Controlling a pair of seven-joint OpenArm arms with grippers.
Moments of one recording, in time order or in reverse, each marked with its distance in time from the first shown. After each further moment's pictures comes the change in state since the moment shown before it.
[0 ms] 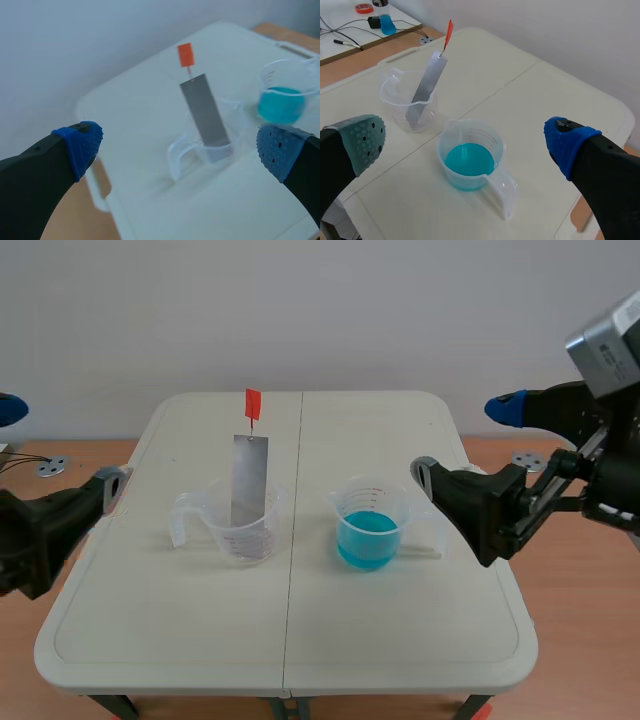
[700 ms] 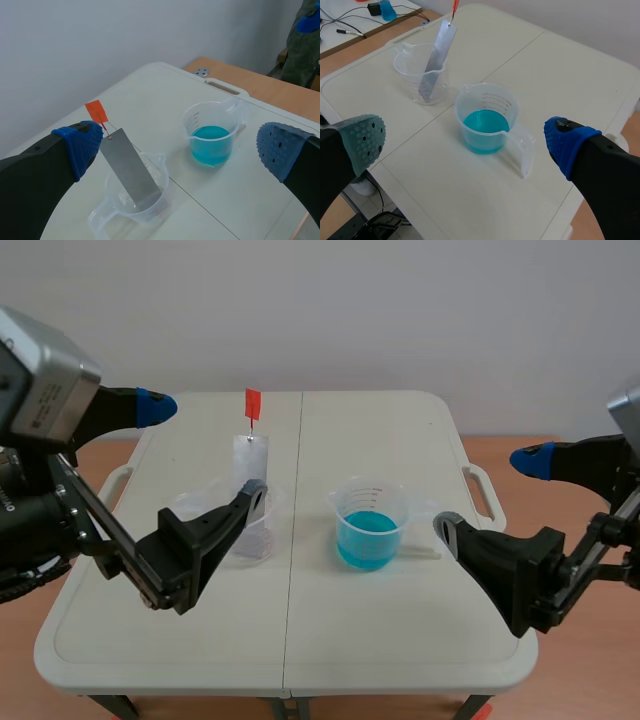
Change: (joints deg) left arm -12.0 5.8 19.5 0.0 9.4 0.0 0.1; right arm -11.3 0.0 4.7 3.3 0.0 0.0 2.1
